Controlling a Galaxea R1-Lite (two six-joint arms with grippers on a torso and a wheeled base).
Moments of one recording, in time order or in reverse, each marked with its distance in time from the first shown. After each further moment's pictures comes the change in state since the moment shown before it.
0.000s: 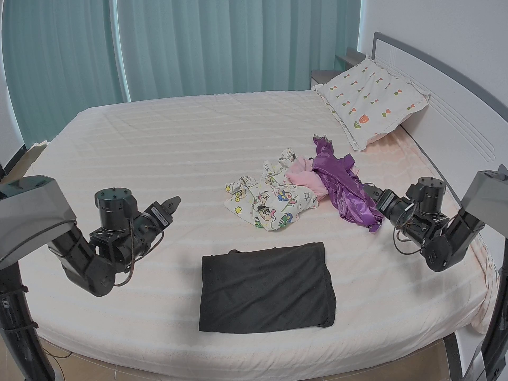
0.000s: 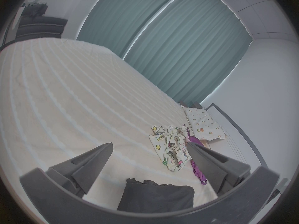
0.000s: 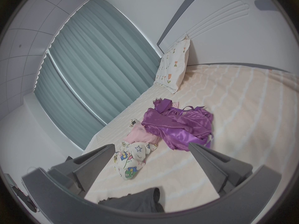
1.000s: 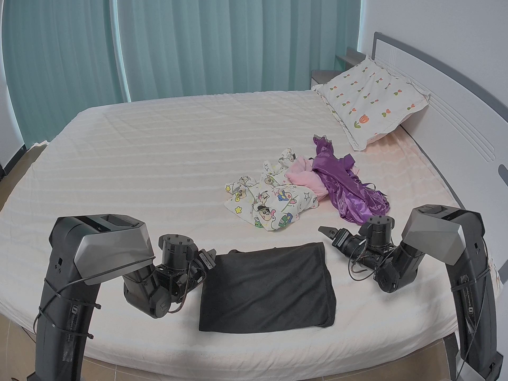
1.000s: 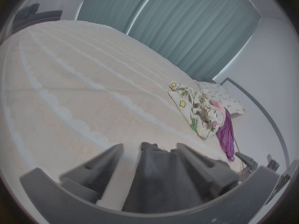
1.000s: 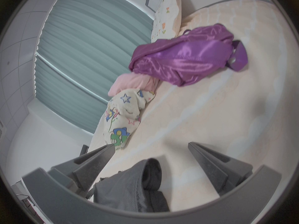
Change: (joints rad) left arm -0.130 0.454 -0.222 -0.008 0.061 -0.032; right arm 0.096 0.445 -0.293 -0.002 0.164 0.173
